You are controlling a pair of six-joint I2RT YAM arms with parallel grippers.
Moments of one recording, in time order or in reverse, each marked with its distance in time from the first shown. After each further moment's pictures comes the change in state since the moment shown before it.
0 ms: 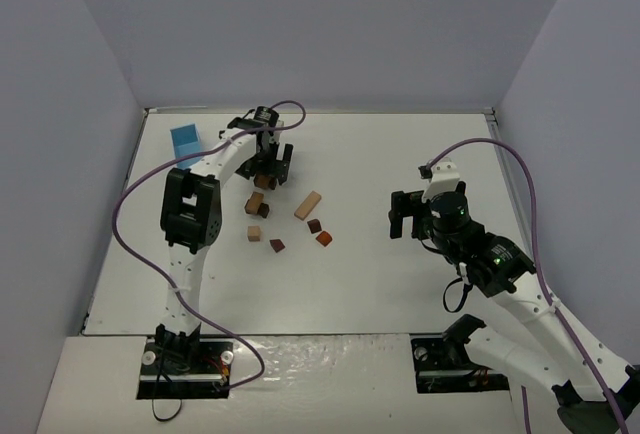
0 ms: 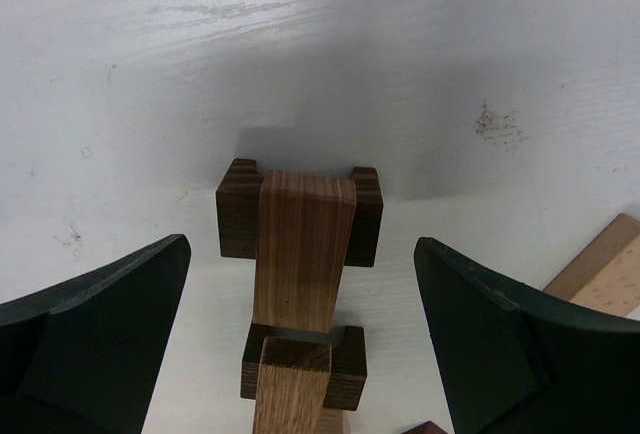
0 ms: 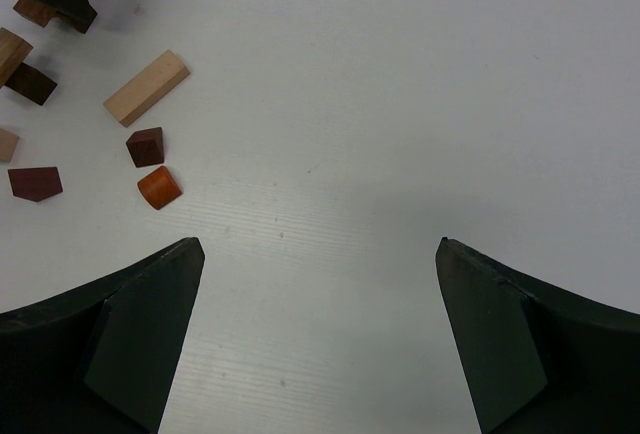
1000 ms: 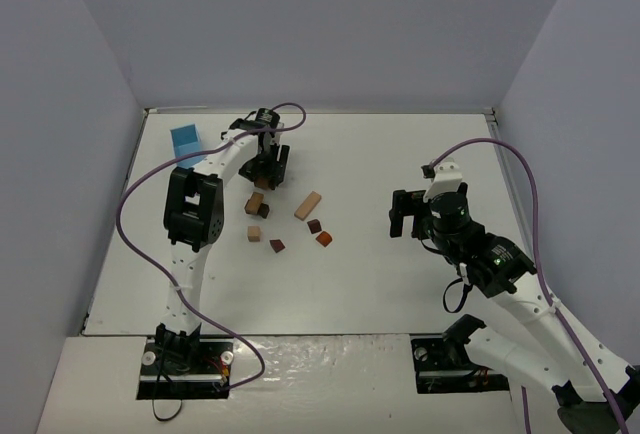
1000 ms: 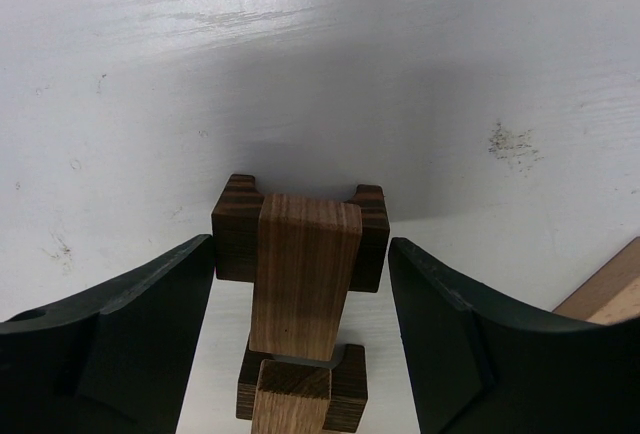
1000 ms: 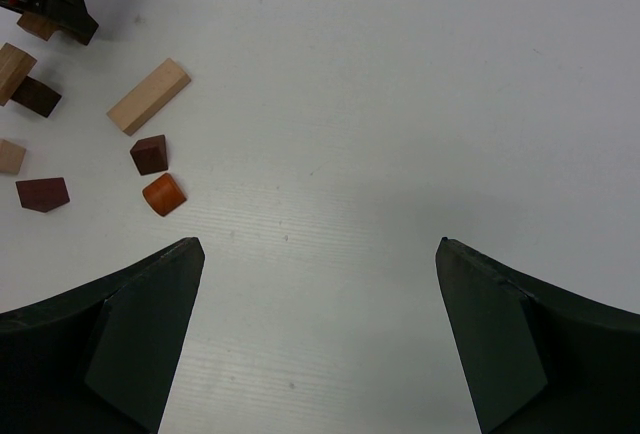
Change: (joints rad) left arm 0.002 0.036 0.021 0.000 -0.007 -0.010; right arm 0.000 -0.002 0.000 0.000 0.013 0.036
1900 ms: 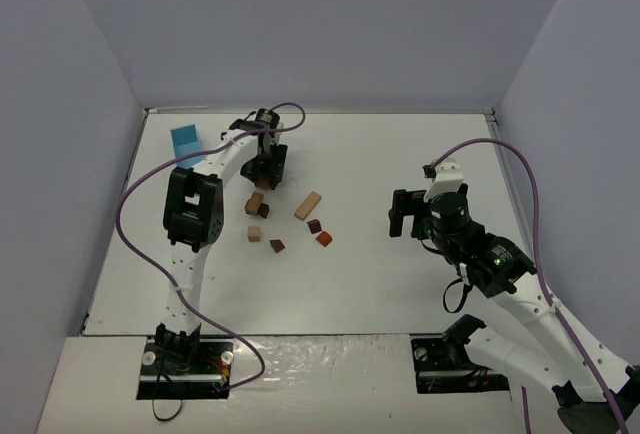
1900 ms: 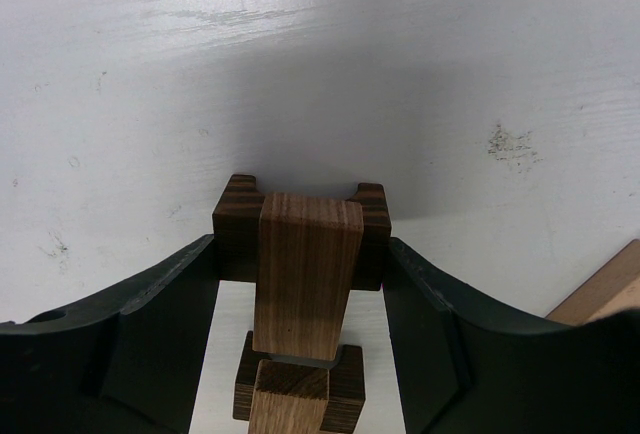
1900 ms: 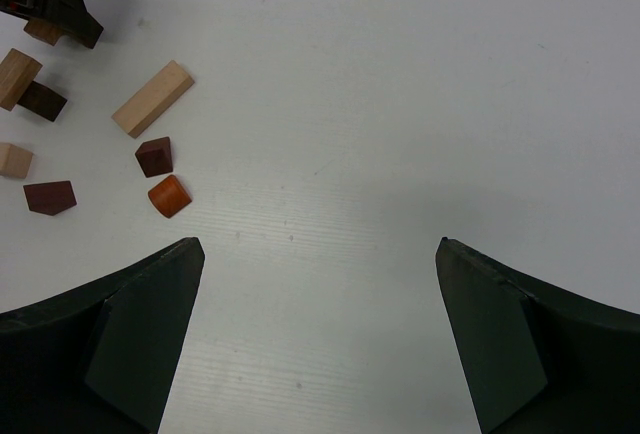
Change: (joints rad) left arm 0.000 -0.004 -0.011 0.009 -0.002 -0.013; right arm 0.000 -0.001 -0.001 0.000 0.000 0.023
